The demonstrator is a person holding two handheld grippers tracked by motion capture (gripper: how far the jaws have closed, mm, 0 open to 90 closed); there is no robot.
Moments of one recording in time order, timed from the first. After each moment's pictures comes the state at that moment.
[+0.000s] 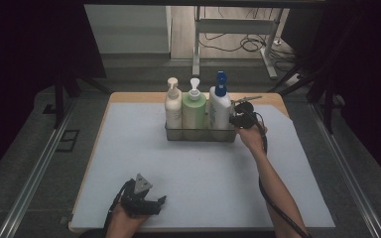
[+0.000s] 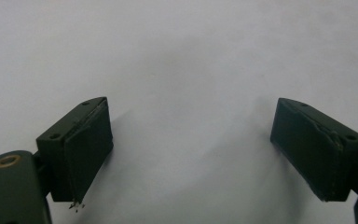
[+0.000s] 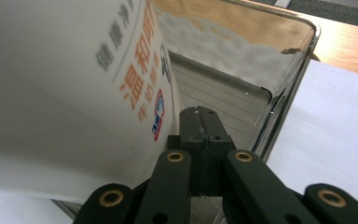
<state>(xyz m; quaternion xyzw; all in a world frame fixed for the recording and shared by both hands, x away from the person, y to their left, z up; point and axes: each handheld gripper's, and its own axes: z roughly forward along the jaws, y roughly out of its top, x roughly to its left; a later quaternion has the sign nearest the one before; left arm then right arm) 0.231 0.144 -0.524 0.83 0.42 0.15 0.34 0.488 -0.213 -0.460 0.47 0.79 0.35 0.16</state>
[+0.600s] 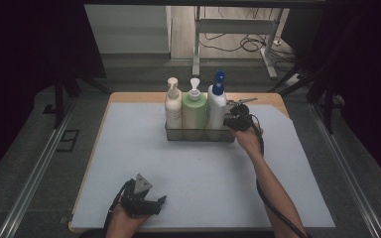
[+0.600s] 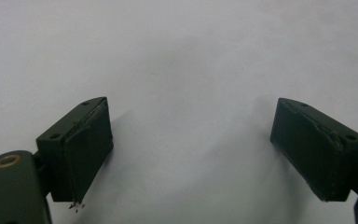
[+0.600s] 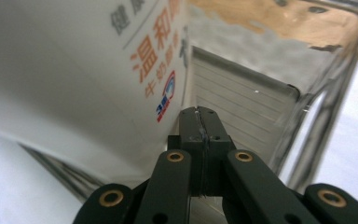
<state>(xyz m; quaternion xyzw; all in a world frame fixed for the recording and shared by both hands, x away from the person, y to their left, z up) 0.231 0.144 -0.524 0.83 0.42 0.15 0.34 0.484 -0.200 -0.467 0.46 0.80 0.36 0.14</state>
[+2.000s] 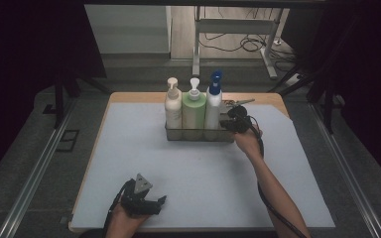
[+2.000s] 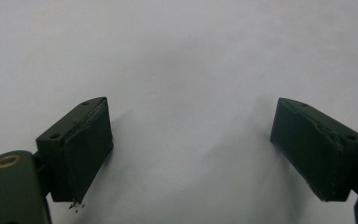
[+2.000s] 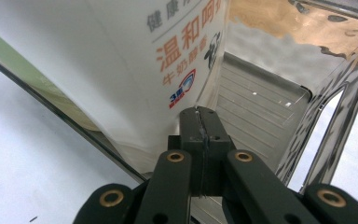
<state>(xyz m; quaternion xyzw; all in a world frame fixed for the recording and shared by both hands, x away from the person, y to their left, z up) 0.231 0.144 -0.524 0.83 0.42 0.15 0.34 0.468 -0.191 -0.455 0.44 0.81 0.35 0.15</state>
